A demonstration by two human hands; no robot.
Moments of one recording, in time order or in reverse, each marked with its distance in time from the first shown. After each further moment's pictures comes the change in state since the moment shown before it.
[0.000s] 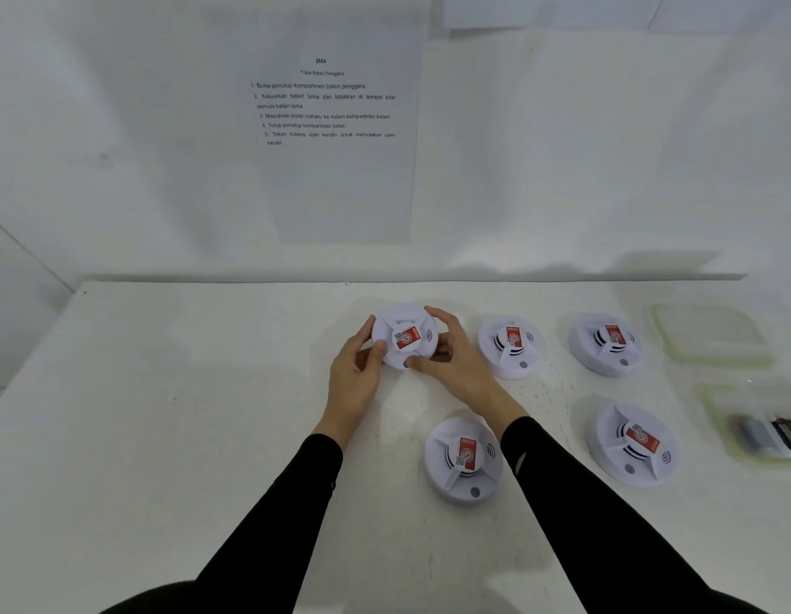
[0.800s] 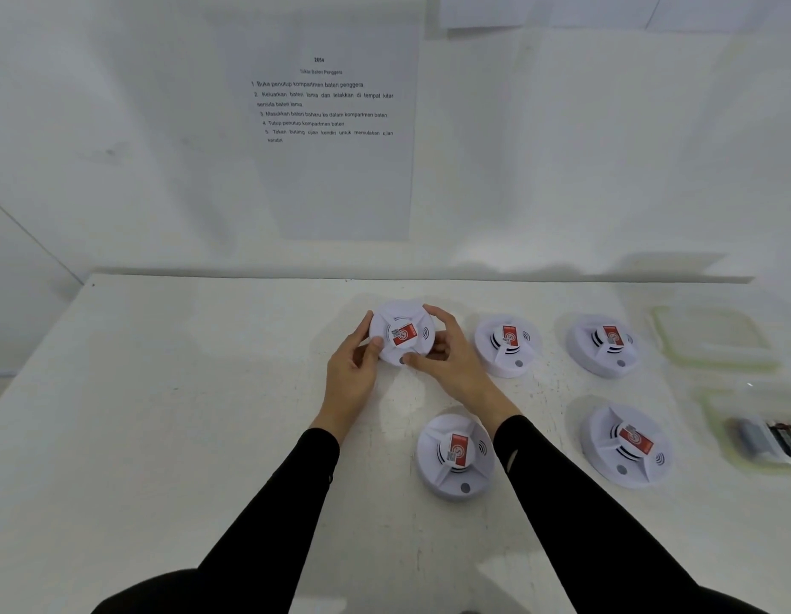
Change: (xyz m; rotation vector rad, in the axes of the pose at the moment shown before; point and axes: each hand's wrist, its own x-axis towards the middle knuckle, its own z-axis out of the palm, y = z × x) left_hand 0.001 -0.005 0.003 0.064 0.018 0.022; right_hand 0.001 0.008 -0.002 0.042 -0.016 -0.025
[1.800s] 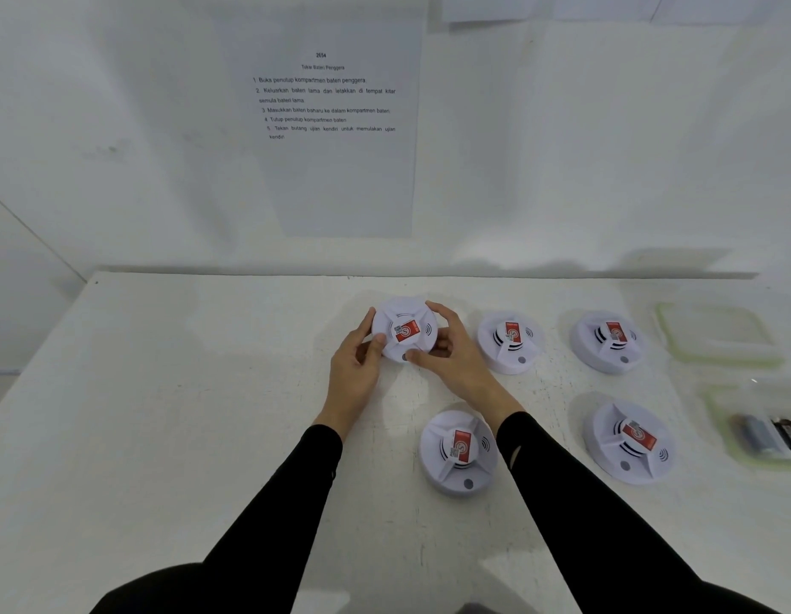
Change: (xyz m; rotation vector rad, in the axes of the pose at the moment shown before) left_hand -0.001 -0.001 0.000 -0.012 -0.010 0.025; right_hand 0.002 0.003 0.000 -0.004 0.000 -0.012
